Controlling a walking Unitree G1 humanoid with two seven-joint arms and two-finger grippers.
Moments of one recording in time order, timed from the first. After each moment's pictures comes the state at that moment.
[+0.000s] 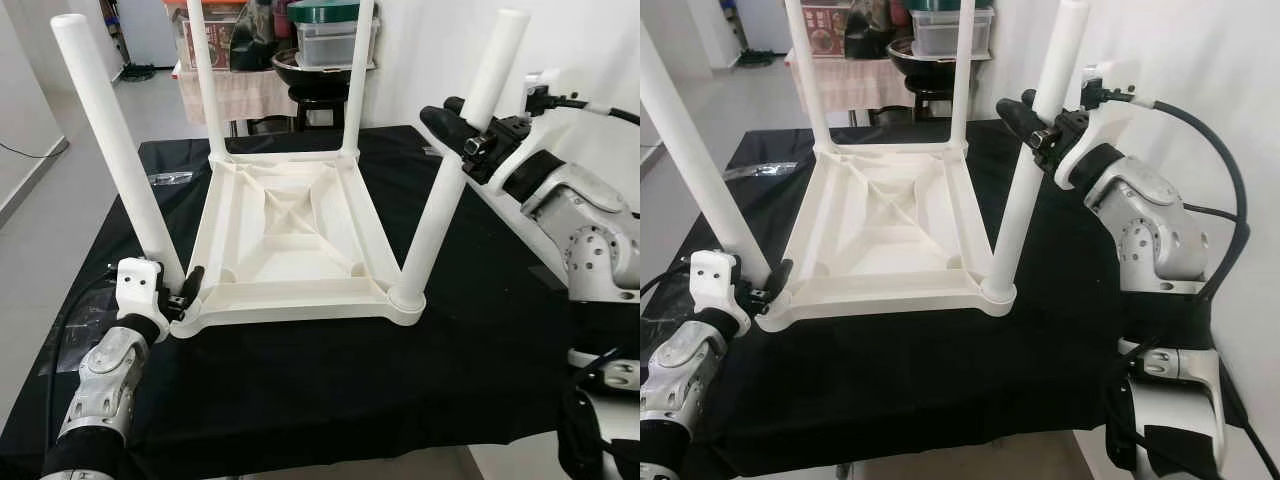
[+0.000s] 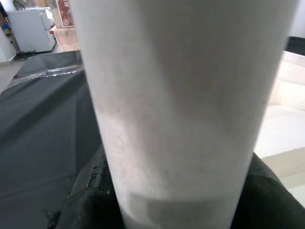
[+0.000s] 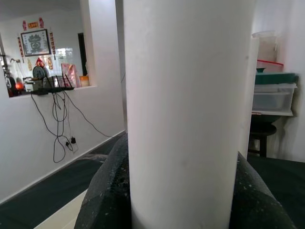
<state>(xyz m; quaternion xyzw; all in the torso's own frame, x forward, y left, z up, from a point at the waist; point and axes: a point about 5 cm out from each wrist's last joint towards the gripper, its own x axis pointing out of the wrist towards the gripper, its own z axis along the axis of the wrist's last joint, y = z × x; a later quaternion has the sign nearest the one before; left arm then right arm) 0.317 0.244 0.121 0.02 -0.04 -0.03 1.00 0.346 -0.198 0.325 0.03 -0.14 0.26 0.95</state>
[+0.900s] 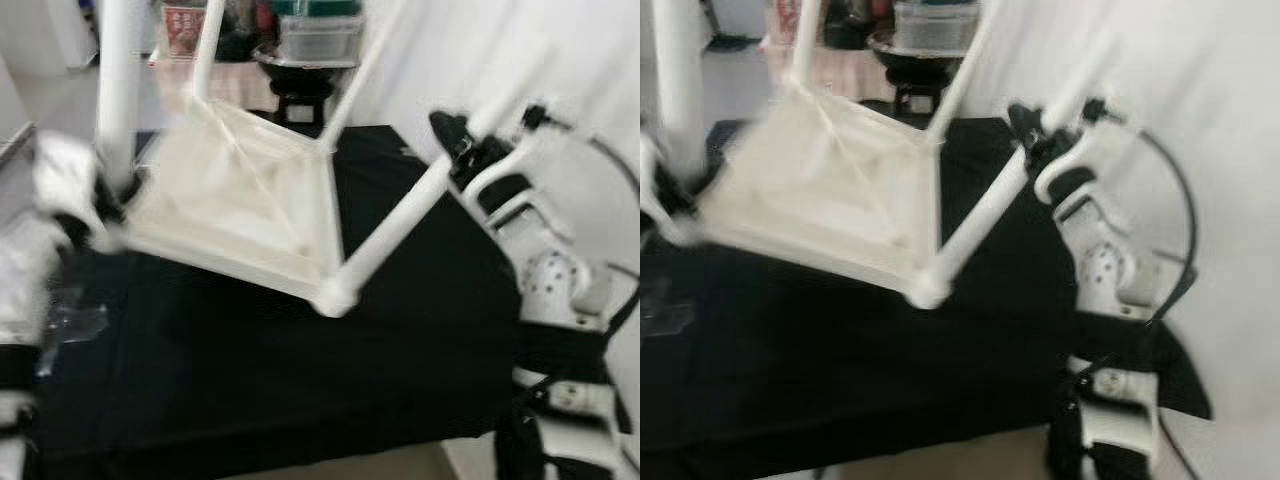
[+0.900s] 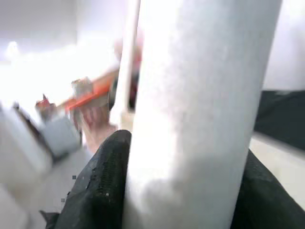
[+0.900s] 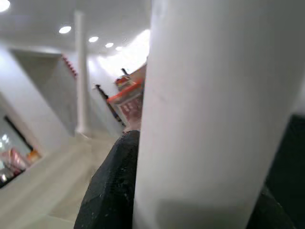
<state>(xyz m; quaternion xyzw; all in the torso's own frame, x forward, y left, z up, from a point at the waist) 0.329 0.273 0.337 0.21 -0.21 -0.07 0.95 0.353 -0.190 0.267 0.27 -0.09 0.09 0.96</state>
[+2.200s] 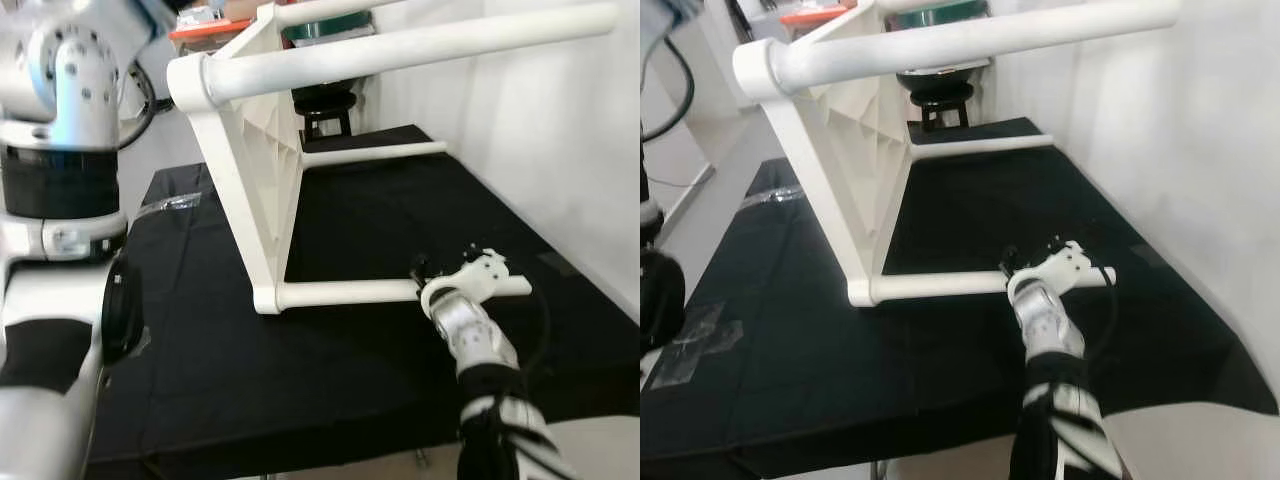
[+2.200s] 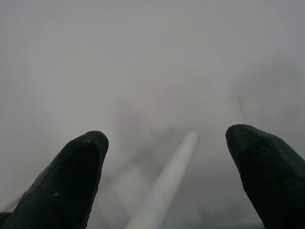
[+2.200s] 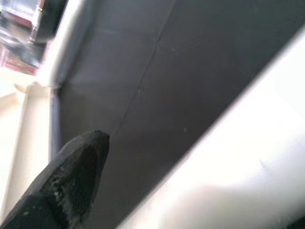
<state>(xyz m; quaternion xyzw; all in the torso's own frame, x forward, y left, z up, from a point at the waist) 0.295 0.121 0.463 0.04 -0.33 -0.50 0.80 0.345 -0.178 0.110 0.44 0.16 -0.15 0.87</state>
